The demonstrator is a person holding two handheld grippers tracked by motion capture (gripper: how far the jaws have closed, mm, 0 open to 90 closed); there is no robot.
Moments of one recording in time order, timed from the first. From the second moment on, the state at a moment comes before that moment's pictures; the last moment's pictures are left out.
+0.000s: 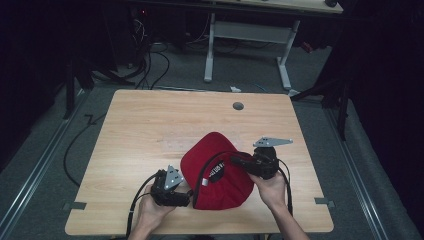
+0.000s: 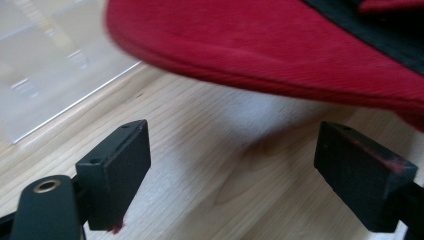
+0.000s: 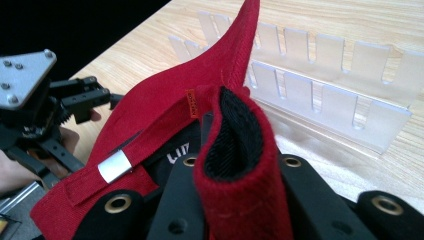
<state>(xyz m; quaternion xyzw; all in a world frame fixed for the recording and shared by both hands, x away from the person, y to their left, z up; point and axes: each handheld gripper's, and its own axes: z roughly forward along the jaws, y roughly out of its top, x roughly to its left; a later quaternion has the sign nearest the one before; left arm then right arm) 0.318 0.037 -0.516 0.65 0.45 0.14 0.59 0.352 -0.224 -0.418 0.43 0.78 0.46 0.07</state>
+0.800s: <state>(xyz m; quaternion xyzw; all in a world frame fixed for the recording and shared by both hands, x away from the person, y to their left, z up) 0.305 0.037 -0.494 0.65 0.42 0.17 0.62 0.352 -0.221 -0.425 0.45 0.80 0.39 0.08</state>
